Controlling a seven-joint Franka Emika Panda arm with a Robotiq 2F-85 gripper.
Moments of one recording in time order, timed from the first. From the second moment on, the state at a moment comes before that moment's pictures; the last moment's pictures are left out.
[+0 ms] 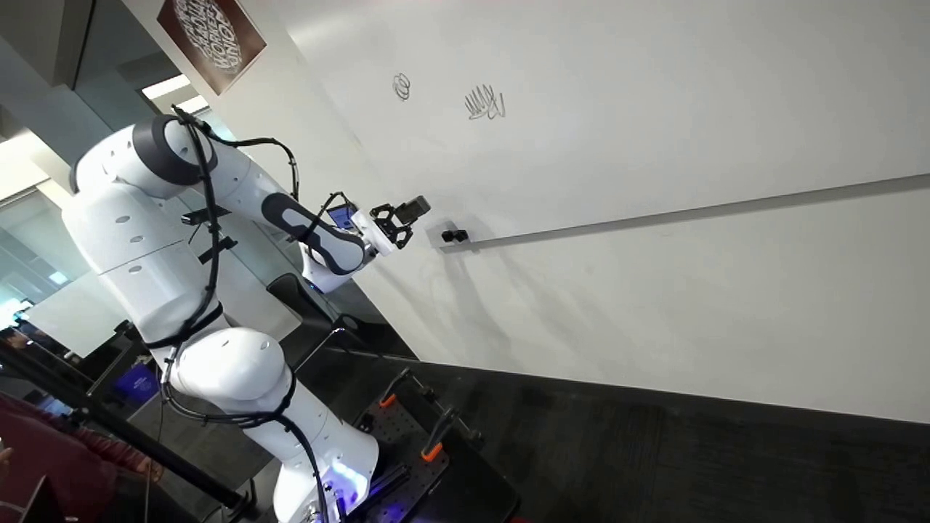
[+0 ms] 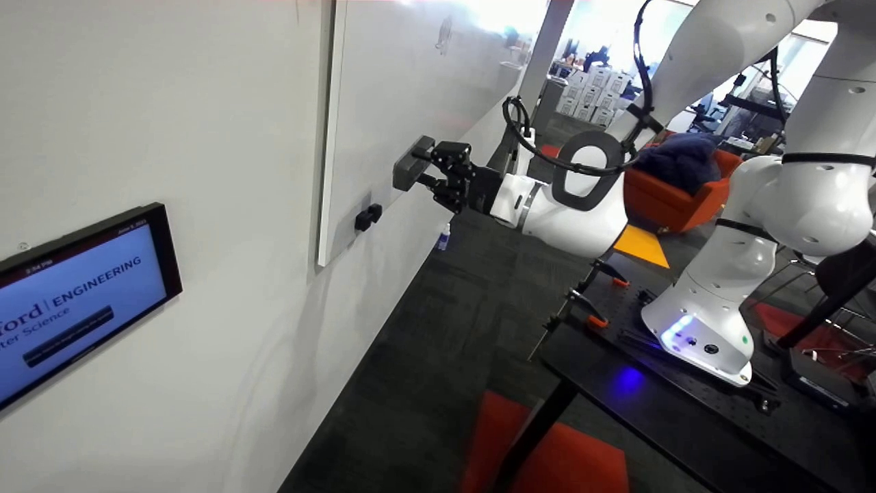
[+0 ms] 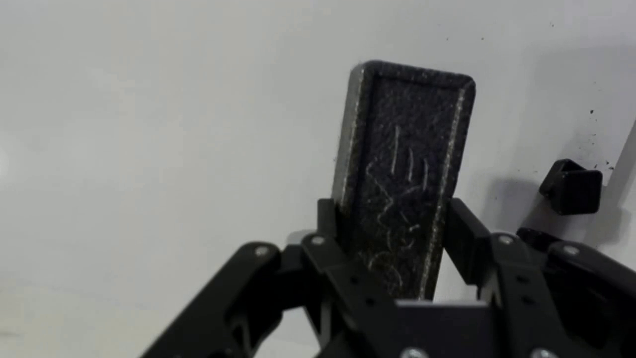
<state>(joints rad) 0.42 0.21 0.37 -2.47 -2.44 1.99 0.84</state>
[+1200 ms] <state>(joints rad) 0.33 -0.20 0.29 -2.45 -2.32 2.30 0.93</state>
